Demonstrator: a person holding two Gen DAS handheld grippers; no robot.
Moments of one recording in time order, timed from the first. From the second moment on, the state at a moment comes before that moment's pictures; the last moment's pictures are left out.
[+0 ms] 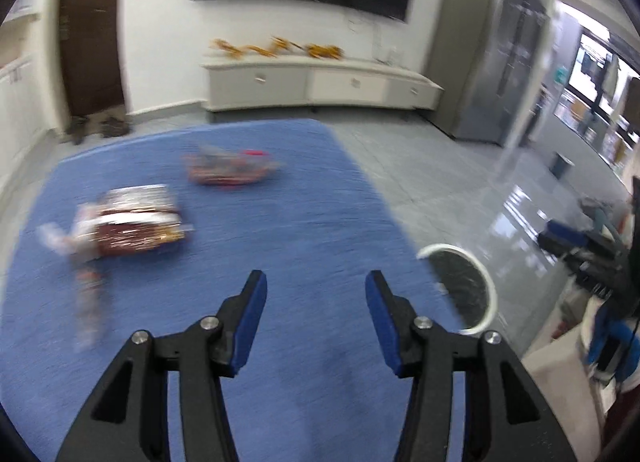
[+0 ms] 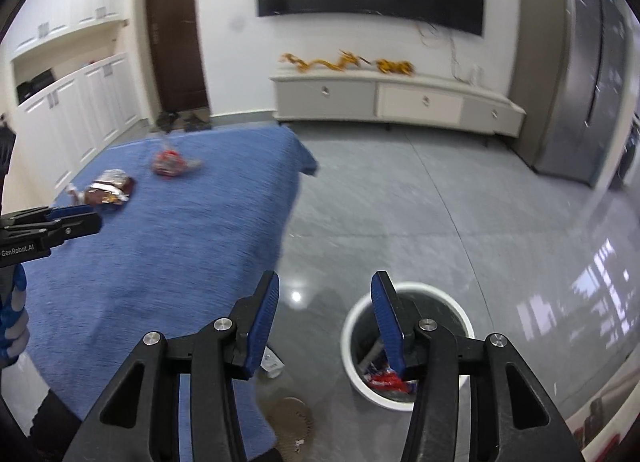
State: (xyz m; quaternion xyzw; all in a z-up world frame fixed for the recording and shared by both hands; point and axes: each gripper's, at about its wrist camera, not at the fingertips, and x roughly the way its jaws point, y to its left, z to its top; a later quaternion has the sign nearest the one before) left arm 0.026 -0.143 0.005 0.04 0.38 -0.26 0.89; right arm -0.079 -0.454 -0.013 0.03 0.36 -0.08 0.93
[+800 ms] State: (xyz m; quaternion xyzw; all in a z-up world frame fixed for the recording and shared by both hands) left arm 0.102 0.080 -0.027 -0.10 0.40 -0.11 0.90; right arm 0.032 -0.311 0.010 -0.04 0.37 0.05 0.93
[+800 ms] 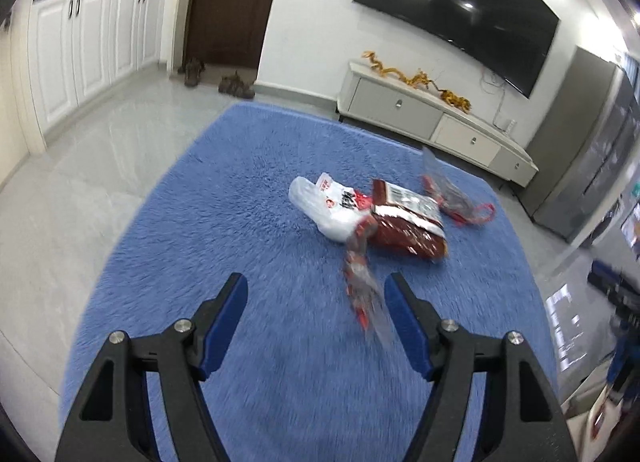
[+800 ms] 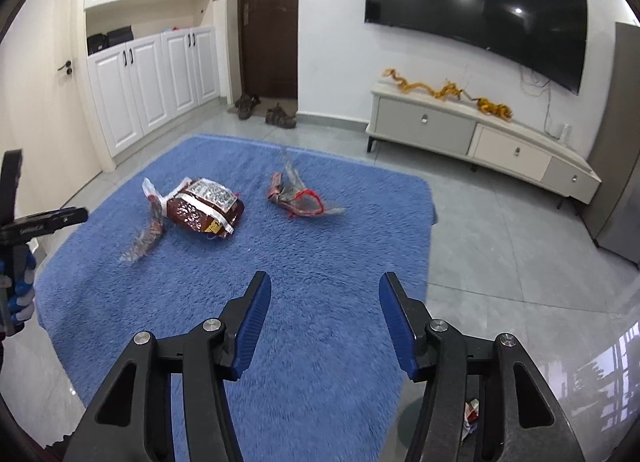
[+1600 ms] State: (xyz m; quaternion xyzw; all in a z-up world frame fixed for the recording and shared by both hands) left arm 0.206 0.072 -0.082 -0.18 0.44 -0.13 0.87; right arm 0.259 -0.274 -0.103 0.01 0.46 0.12 0.88
